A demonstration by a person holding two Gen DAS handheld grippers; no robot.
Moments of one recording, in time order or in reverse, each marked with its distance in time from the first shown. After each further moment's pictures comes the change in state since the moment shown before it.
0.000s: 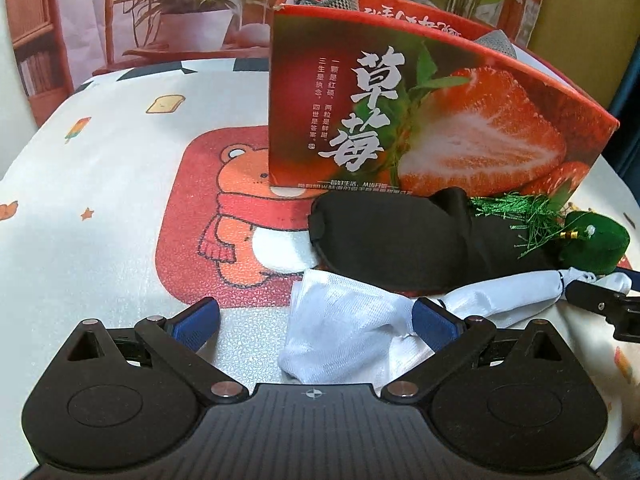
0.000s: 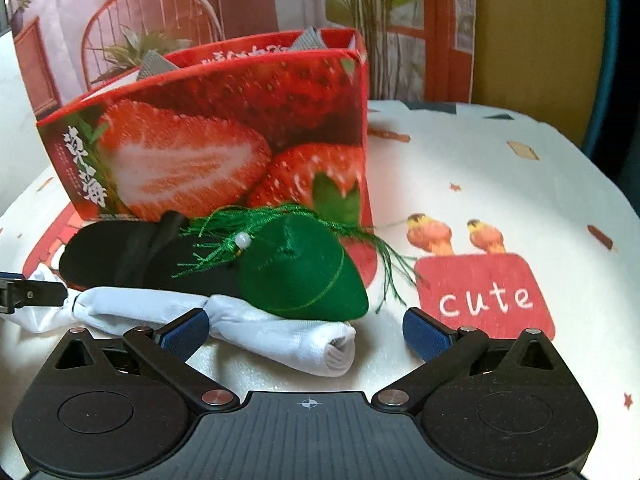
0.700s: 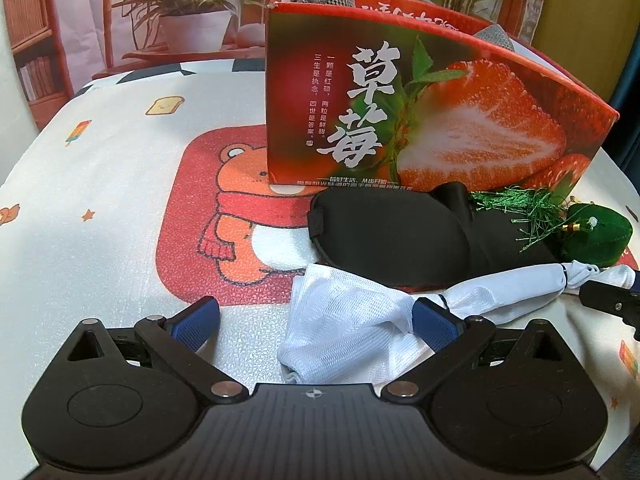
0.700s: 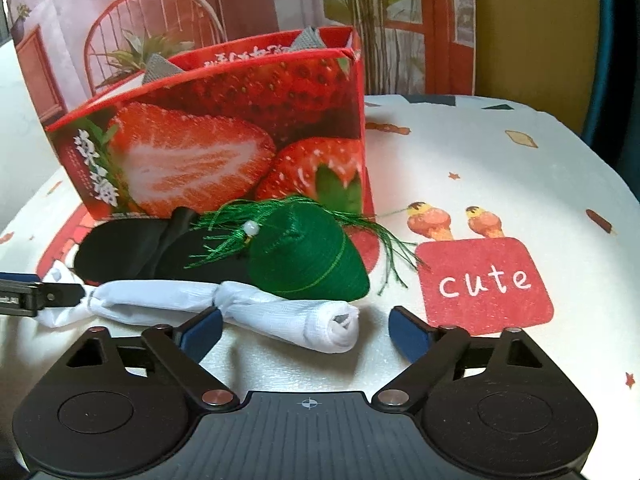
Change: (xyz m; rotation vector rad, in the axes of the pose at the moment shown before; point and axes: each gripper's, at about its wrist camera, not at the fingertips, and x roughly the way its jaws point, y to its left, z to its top) left arm -0.001 -0.002 -0.002 0.021 0.005 0.005; right arm -0.017 -0.001 -0.003 0.019 0.001 0.053
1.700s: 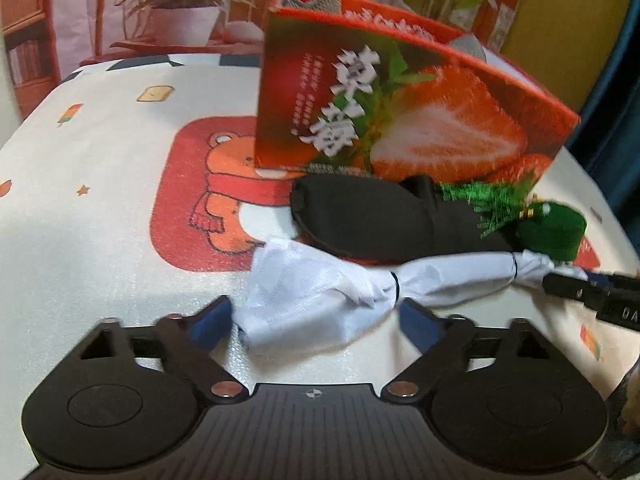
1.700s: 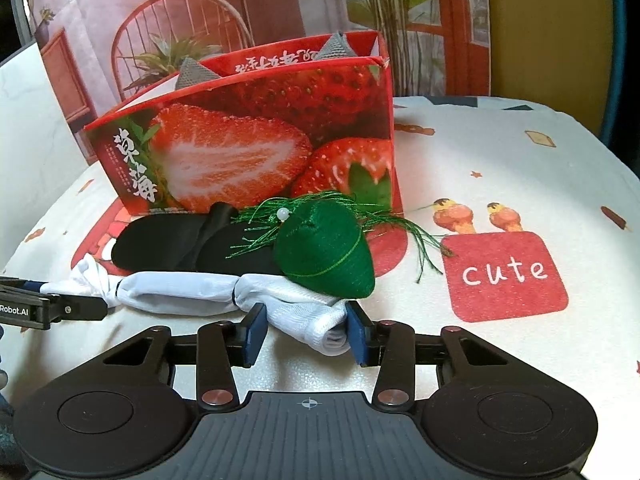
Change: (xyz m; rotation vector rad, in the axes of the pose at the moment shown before) left arm -0.022 0.010 -0.015 -0.044 -0.017 -0.111; right arm -0.014 0.007 -0.009 0.001 -0.007 0.060
